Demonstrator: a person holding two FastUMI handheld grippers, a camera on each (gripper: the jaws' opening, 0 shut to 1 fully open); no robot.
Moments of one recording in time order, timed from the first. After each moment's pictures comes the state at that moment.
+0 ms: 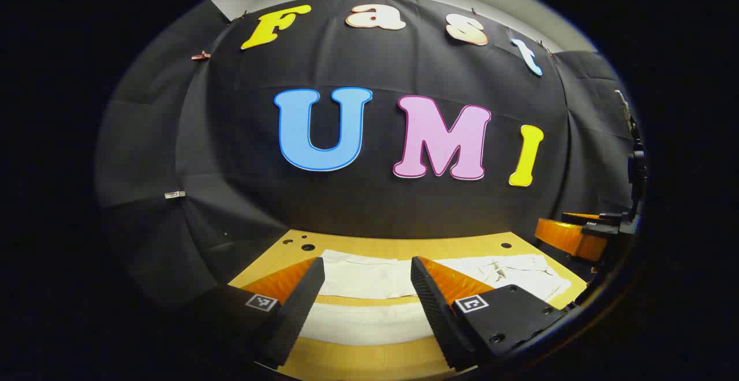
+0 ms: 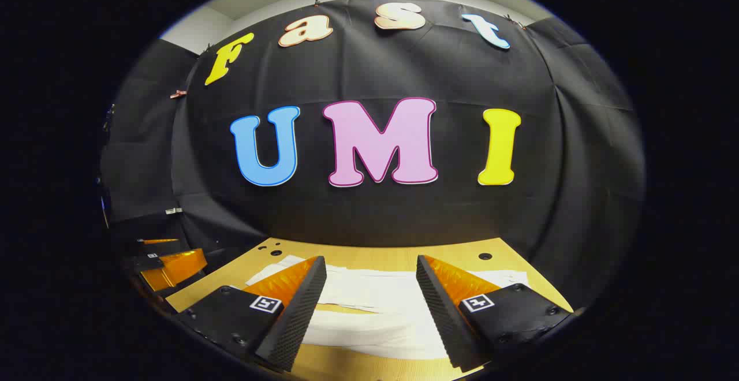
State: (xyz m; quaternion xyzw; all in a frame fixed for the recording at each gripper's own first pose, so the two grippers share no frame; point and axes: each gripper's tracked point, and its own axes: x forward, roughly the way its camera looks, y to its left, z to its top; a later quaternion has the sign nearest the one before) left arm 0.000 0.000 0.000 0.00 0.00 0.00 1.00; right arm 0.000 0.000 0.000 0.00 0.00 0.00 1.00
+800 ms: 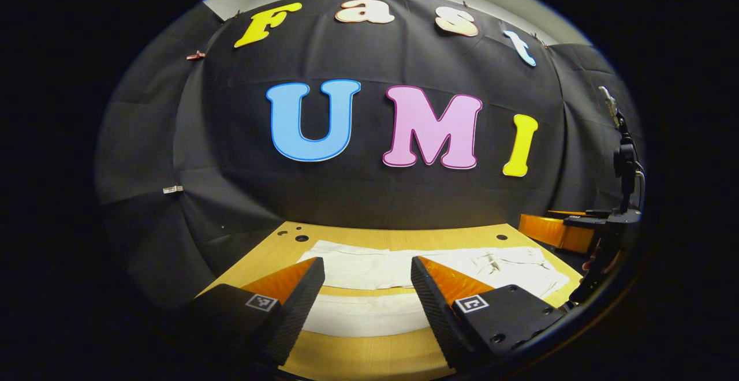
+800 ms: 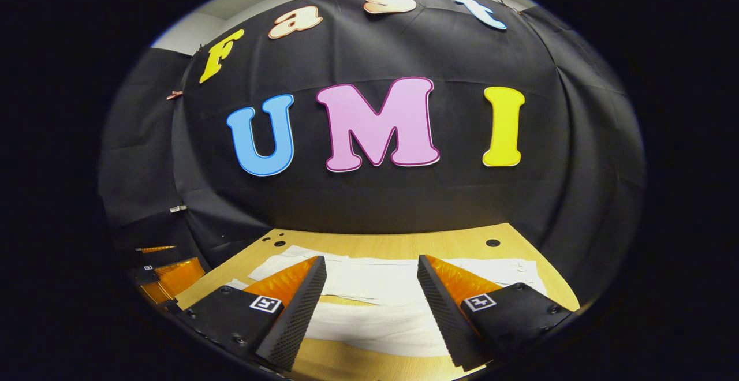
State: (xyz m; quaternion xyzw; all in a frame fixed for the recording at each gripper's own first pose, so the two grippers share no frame) left arm -0.003 -0.039 -0.022 0.01 0.02 -0.01 1.00; right arm 0.009 -0.029 -0.023 0.02 0.04 0.01 1.00
